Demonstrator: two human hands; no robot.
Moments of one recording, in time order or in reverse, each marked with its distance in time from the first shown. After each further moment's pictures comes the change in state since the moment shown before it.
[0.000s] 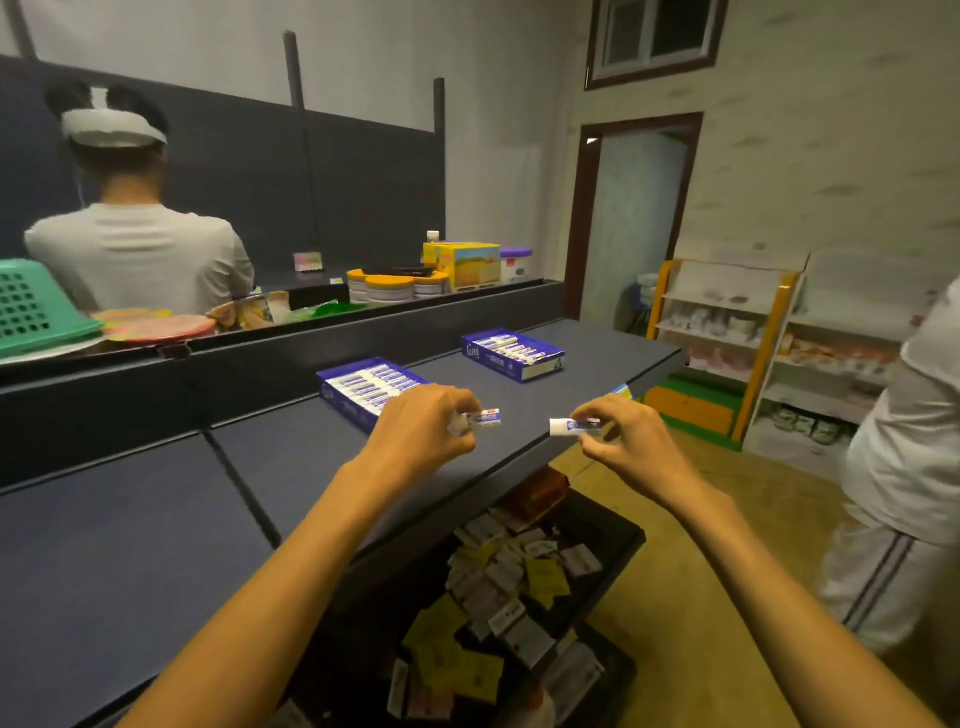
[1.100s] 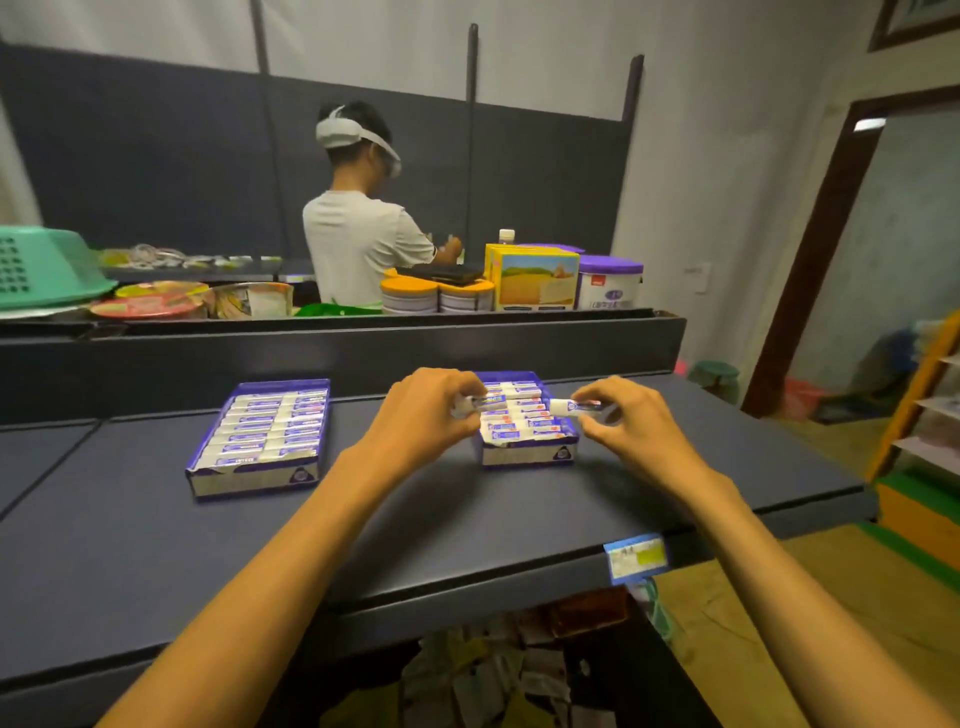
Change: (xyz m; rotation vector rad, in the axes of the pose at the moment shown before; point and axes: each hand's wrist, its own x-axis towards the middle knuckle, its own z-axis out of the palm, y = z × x) left_hand 0.233 -0.005 0.145 0.173 0.125 -0.445; right_hand 0.295 0.242 0.068 0.293 -0.188 -0.405
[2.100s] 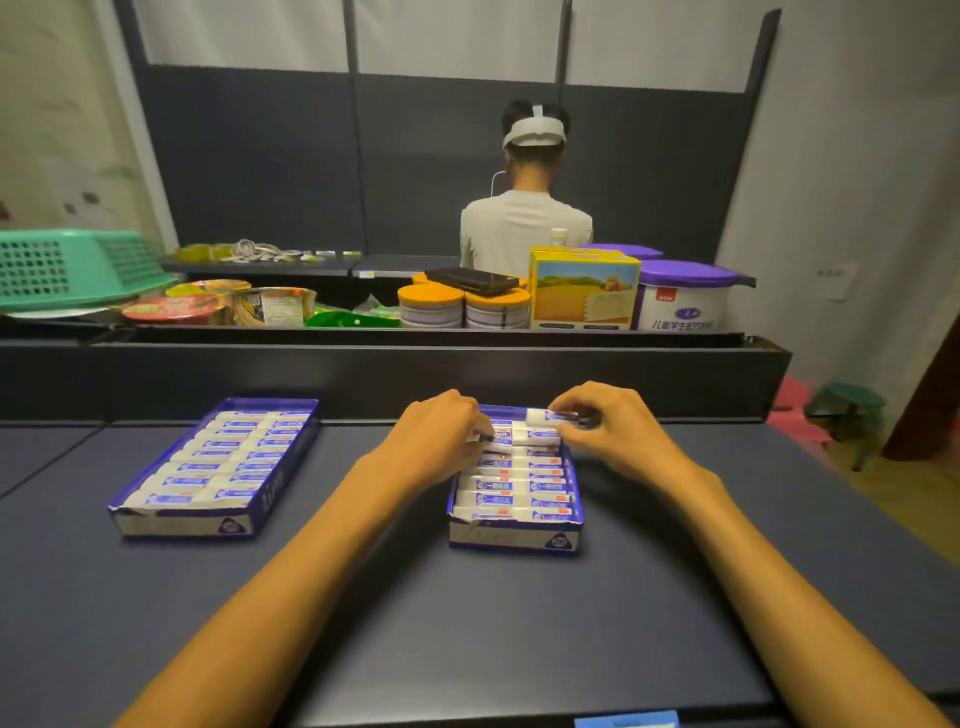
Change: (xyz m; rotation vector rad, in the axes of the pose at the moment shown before) left_hand 0.087 -0.012 0.056 0.366 -0.286 -0.122; right_hand 0.124 0.078 0.053 0.230 -0.257 -0.127
